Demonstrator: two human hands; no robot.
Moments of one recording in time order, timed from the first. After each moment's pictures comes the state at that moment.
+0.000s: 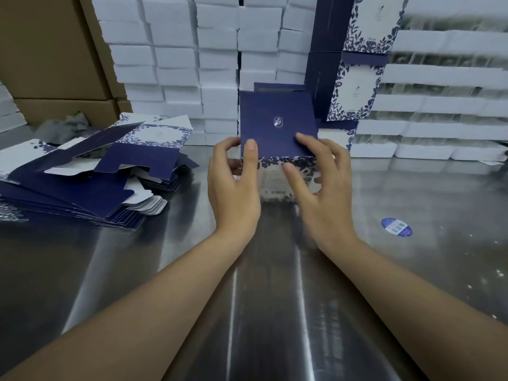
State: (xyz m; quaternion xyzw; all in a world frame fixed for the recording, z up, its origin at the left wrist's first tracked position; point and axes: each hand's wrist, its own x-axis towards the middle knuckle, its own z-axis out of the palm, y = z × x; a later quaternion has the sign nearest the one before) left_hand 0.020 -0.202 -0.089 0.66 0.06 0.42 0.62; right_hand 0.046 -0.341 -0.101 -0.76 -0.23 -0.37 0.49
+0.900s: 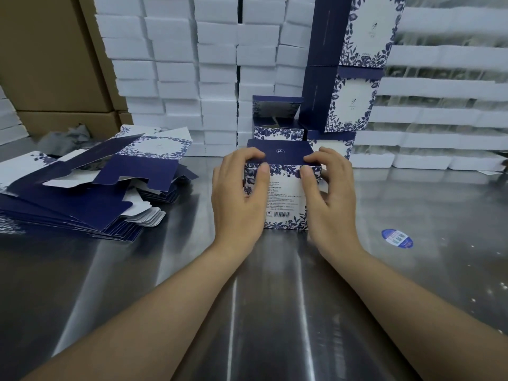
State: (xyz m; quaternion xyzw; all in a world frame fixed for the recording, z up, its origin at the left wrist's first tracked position) left_hand 0.025 -0.195 -0.096 0.74 -0.07 0.48 0.46; right_hand 0.049 -0.343 -0.096 -0.72 -0.23 -0.35 0.56
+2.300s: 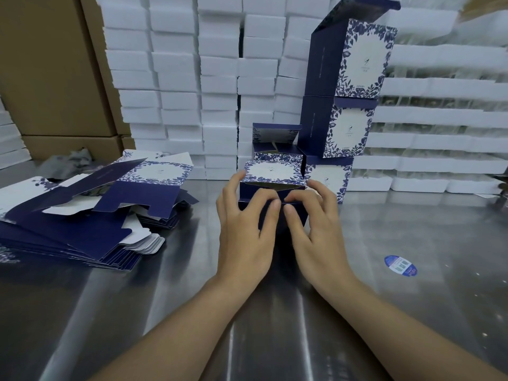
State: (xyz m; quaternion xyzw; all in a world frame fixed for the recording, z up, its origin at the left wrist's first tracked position) left_hand 0.025 -0.198 -0.106 0.80 -0.08 0.43 0.41; right_hand 0.046 -0.333 -0.104 -0.79 -0.23 -0.31 0.48
